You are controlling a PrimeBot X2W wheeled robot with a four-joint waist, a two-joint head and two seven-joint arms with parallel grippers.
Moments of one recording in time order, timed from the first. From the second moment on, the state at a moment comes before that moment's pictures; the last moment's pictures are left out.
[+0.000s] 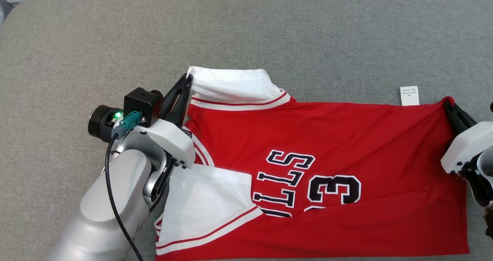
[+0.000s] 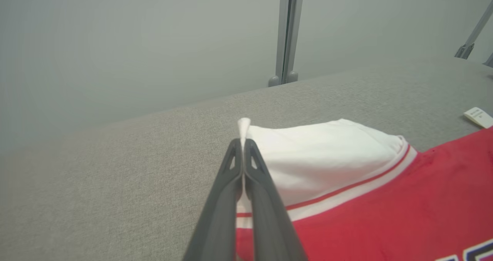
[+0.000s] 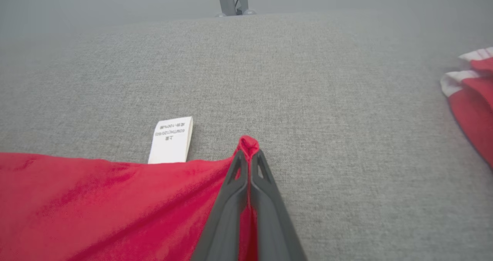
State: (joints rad) left arm -0.66 0.20 -0.59 0.56 -0.48 0.04 -0.20; right arm -0.54 -0.37 0.15 0.64 0.48 0.13 0.07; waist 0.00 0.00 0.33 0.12
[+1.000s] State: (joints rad) left arm -0.41 0.30 -0.55 0.32 -0.59 0.10 -0.16; right arm -0.40 -0.45 0.20 0.70 0.52 0.13 -0.25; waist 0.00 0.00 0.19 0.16
